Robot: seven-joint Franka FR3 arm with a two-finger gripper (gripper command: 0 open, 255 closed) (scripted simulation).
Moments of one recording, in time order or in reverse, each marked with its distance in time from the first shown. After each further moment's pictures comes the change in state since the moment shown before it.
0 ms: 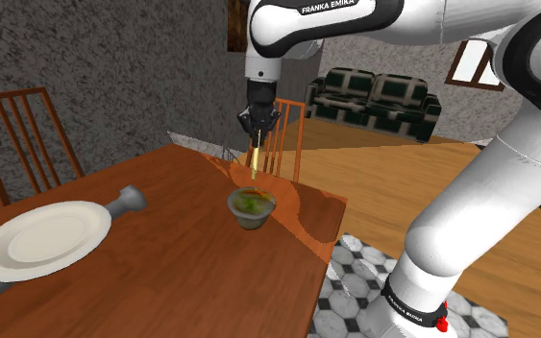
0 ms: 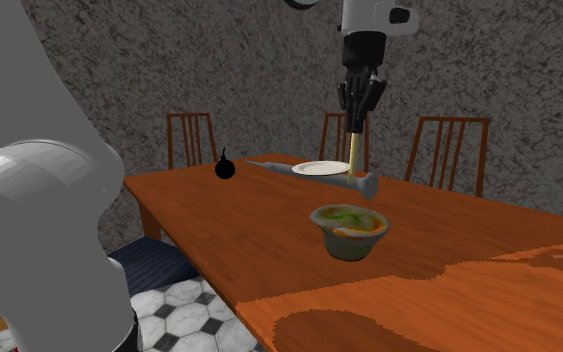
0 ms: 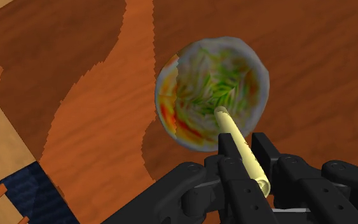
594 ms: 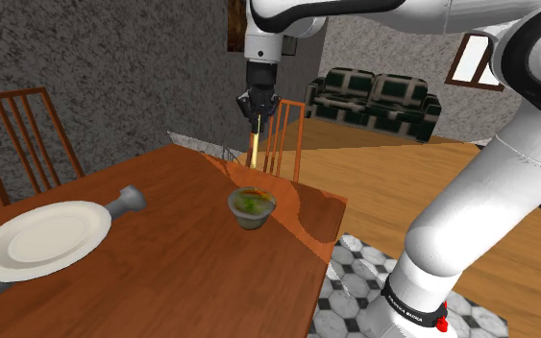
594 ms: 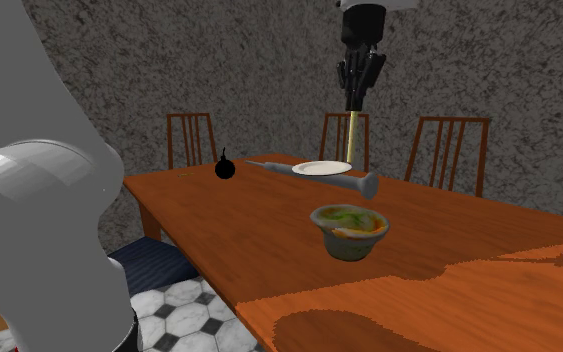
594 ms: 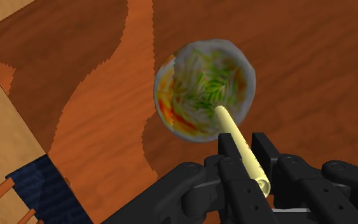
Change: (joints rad) arm 0.002 0.006 0.004 0.115 -0.002 -0.108 0.017
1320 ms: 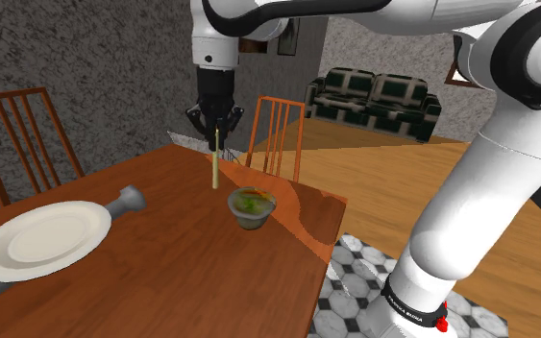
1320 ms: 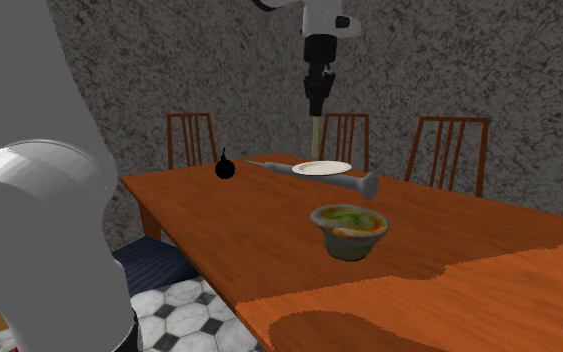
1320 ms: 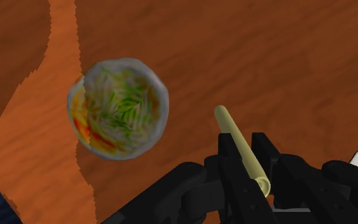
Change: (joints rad) arm 0.105 0.114 0.169 0.084 -0.004 0.039 0.275
